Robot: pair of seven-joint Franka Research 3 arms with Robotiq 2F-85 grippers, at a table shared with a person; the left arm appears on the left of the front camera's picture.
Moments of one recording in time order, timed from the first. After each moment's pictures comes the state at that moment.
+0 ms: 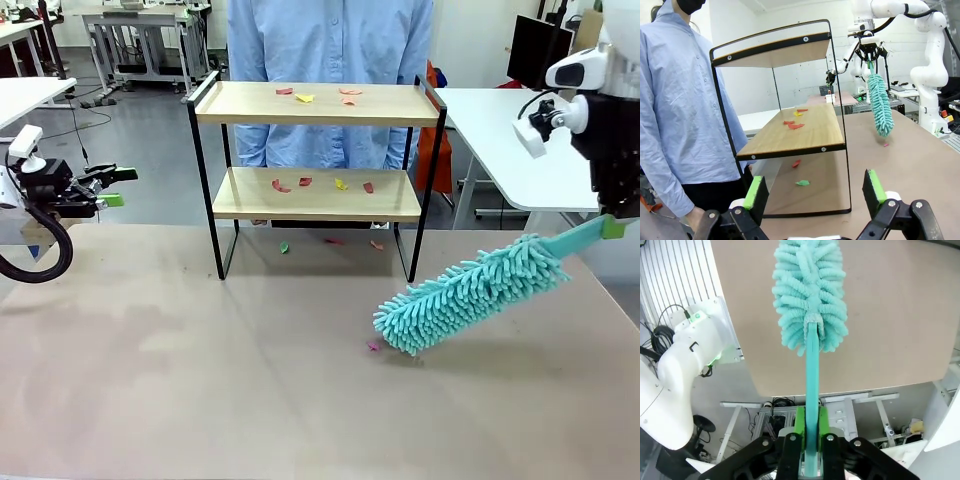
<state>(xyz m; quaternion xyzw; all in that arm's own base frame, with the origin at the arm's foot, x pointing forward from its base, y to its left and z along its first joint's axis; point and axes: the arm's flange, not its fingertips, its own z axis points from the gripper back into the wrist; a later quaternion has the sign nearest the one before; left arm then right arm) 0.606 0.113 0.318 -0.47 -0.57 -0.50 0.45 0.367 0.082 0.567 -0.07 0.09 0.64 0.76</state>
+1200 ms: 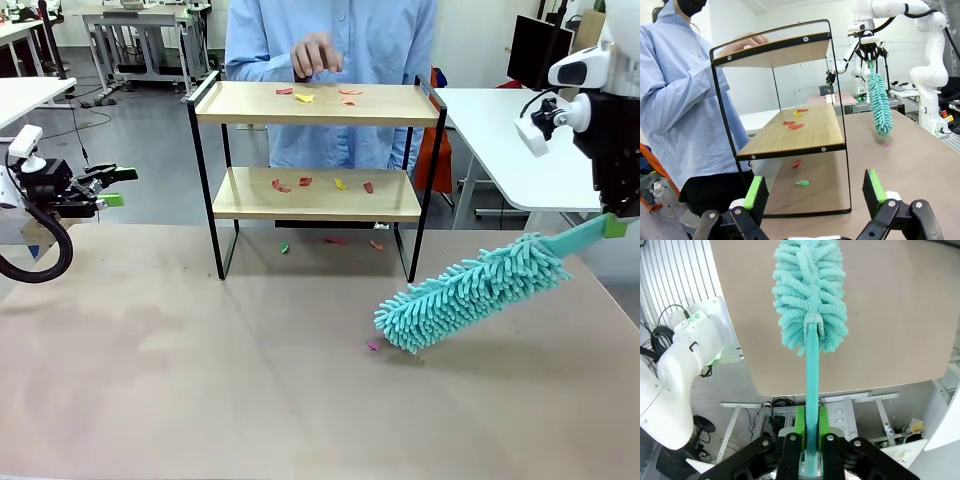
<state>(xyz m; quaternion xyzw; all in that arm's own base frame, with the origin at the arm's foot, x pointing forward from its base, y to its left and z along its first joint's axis) 0.606 0.113 0.318 -0.47 -0.57 -0.50 0.45 0.366 0.080 0.568 -0.08 0.08 0.63 0.76</state>
